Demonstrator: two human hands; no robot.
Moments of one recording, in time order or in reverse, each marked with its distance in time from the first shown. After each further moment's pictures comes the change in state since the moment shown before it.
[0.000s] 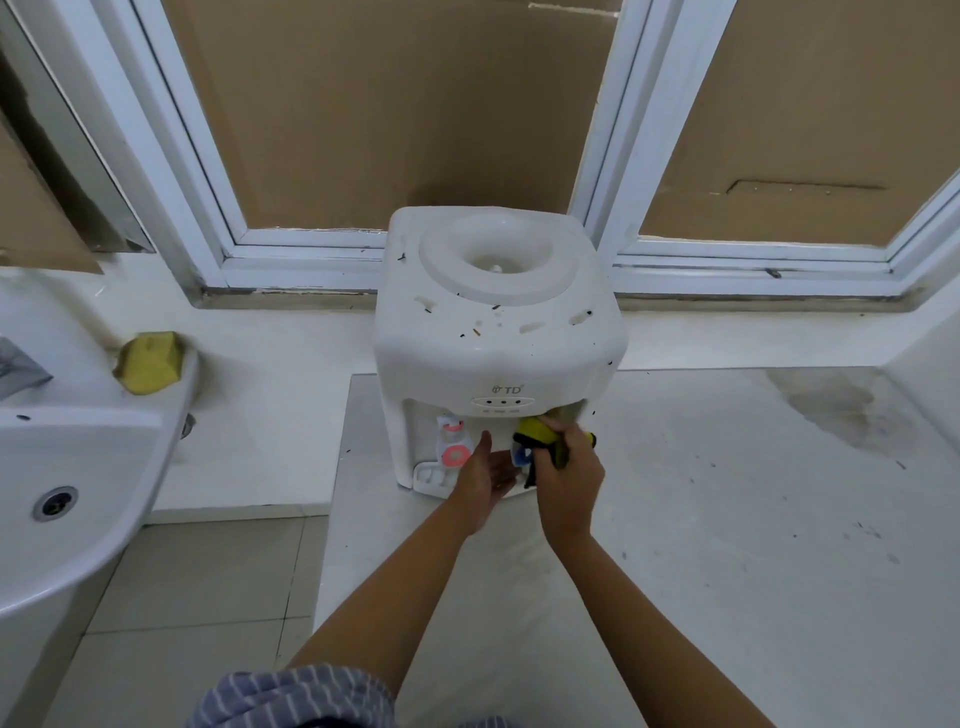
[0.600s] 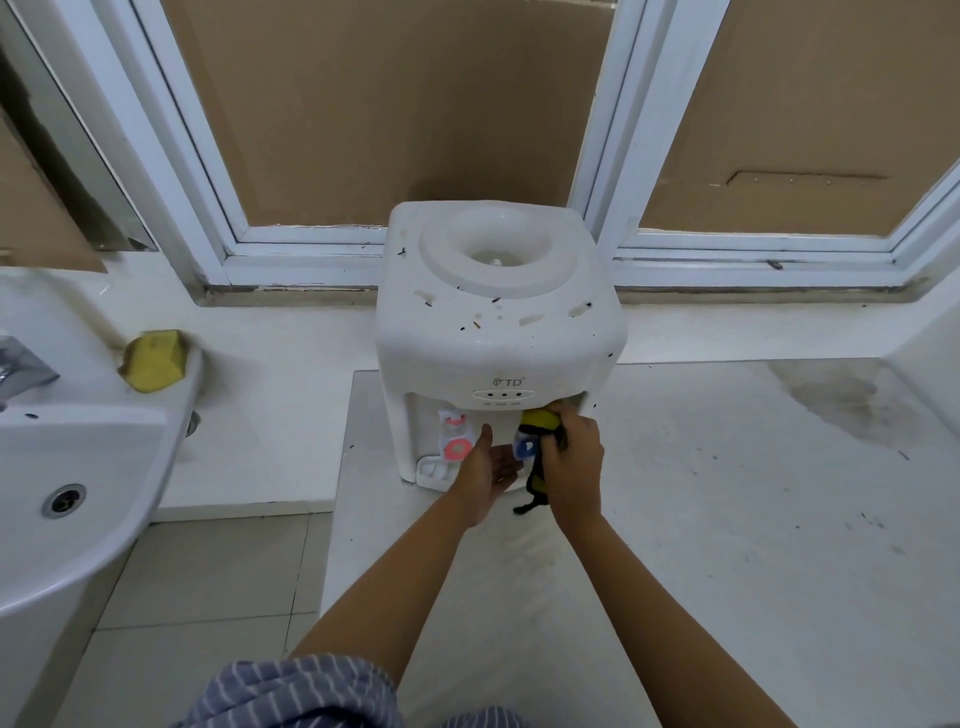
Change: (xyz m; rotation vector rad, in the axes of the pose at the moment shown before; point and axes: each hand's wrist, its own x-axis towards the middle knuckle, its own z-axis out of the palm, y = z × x) left_hand 0.001 0.000 -0.004 0.023 -0.031 0.010; right_hand 0.014 -0.002 -0.006 -0.167 -0.149 -0.058
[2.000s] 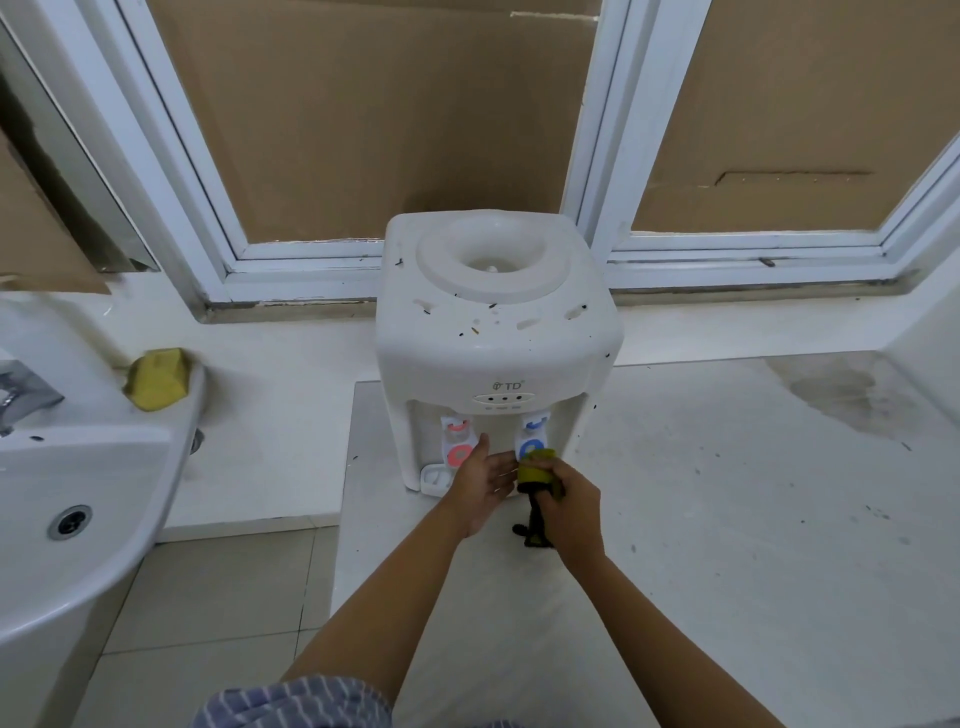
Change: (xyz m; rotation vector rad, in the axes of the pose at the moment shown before) left_hand -0.023 0.012 0.000 0.008 -0.040 -0.065; right_hand -0.044 0.046 0.010 0.080 -0.106 0.166
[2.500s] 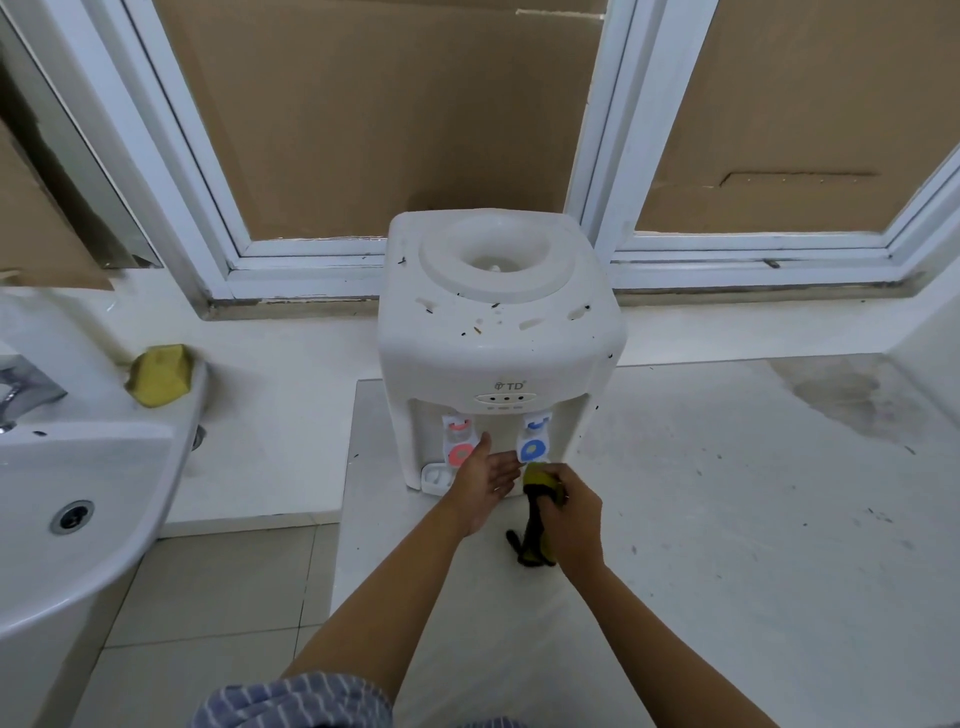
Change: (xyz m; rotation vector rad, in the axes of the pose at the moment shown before) left_hand 0.002 0.000 -0.002 0.011 0.006 0.000; right_hand -0.008 -0.002 0.001 -0.019 0.046 -0.007
